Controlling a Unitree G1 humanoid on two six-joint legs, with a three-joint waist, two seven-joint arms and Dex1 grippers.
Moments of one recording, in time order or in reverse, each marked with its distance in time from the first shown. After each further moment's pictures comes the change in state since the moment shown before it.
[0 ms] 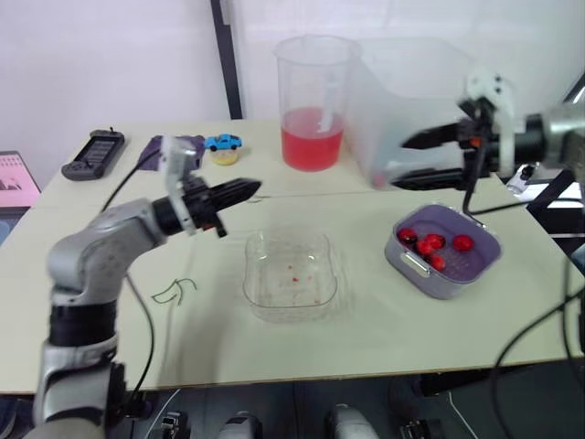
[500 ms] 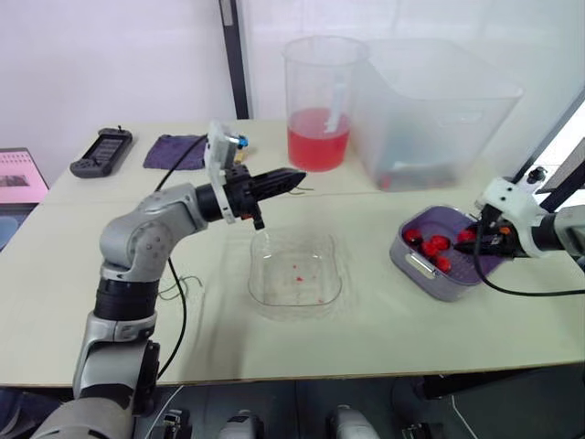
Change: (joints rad) left arm -0.294 -0.179 -0.225 0.146 0.072 -0.146 -0.141; right arm 0.544 -0.283 -0.016 0.122 -0.289 -0.214 -0.295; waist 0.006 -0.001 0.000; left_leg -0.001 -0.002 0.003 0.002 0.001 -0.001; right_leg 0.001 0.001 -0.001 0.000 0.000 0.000
